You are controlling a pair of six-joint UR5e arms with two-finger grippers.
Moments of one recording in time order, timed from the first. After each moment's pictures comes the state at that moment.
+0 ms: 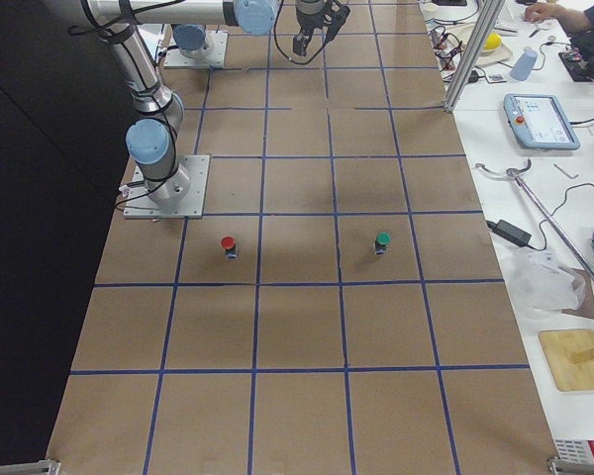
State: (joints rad) left arm -1.42 -1.47 -1.91 -1.52 0.30 0.27; right arm 1.52 -1.67 1.66 -1.63 -1.03 0.62
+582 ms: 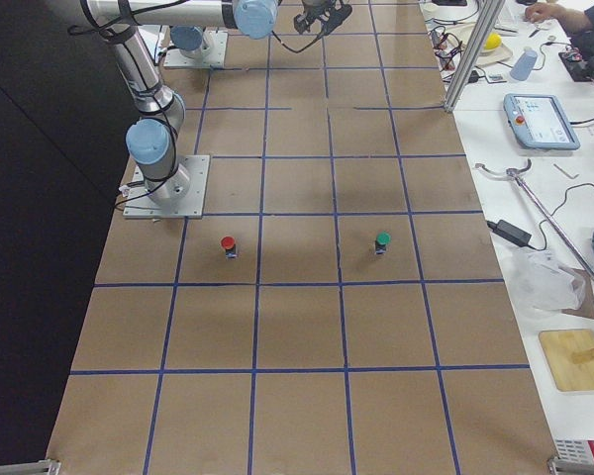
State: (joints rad) left arm -1.45 -1.45 -1.95 -1.52 0.08 0.22; right arm 1.50 -1.67 1.66 -1.70 -0.79 0.96
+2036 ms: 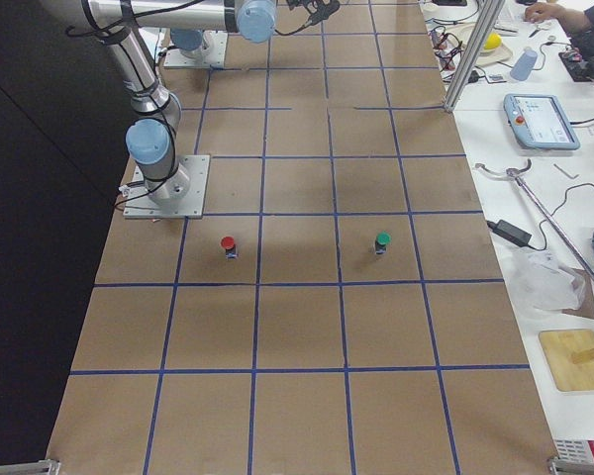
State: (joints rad) left arm -1.45 -1.46 -1.97 -1.51 0.06 0.22; right arm 1.58 -1.68 1.73 -1.83 -0.64 1.21
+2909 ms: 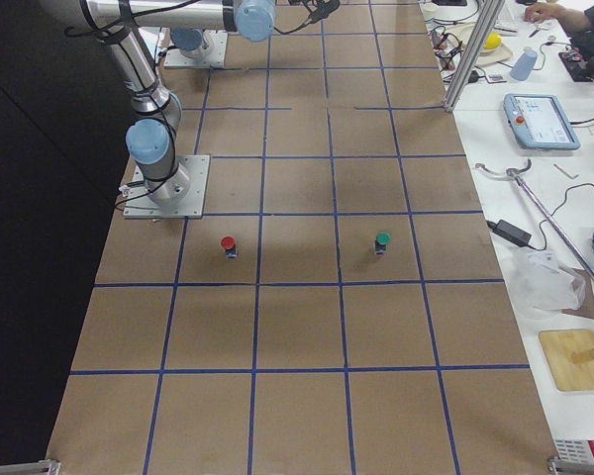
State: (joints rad) left arm -1.45 -1.46 -1.97 -1.51 0.06 0.22; right arm 1.57 -1.68 1.72 -1.83 -0.63 1.22
